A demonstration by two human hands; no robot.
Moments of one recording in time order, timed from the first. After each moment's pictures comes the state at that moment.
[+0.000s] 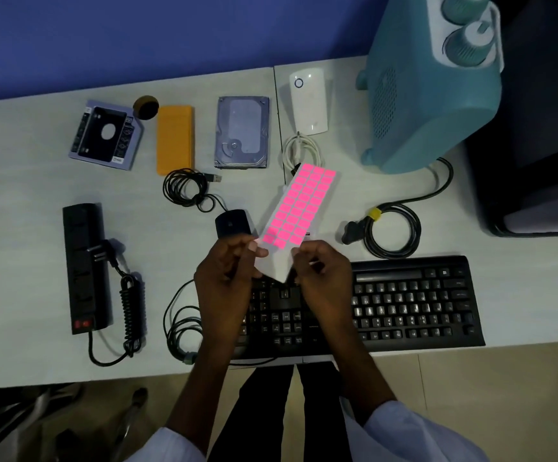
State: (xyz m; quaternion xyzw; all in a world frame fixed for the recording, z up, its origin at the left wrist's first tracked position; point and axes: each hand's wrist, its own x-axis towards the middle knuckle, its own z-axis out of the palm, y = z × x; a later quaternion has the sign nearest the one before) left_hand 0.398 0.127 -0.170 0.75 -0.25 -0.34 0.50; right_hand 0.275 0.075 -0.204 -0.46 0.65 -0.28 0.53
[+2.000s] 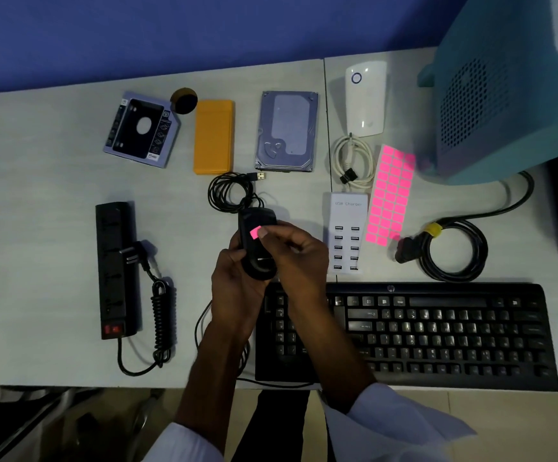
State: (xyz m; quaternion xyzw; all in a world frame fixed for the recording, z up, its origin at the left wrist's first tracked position) left_hand 0.464 0.117 -0.211 0.48 0.06 -0.58 0.66; right_hand 0.391 0.064 -0.217 -0.31 0.58 -0.33 0.68
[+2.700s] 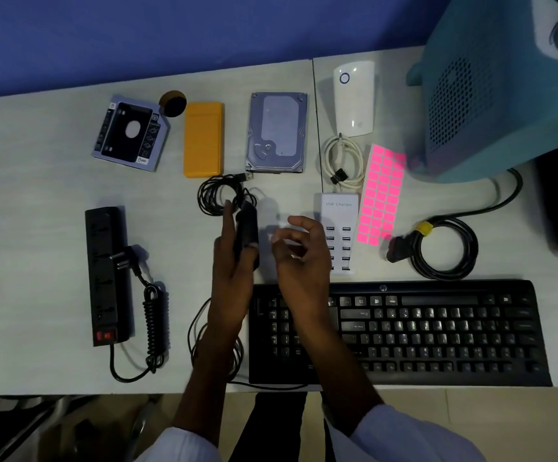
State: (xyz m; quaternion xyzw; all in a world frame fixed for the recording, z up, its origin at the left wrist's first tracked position) left_hand 0.464 0.109 -0.217 0.76 -0.25 -0.41 0.45; right_hand 0.372 0.064 -0.211 -0.39 0.62 -0.33 0.60
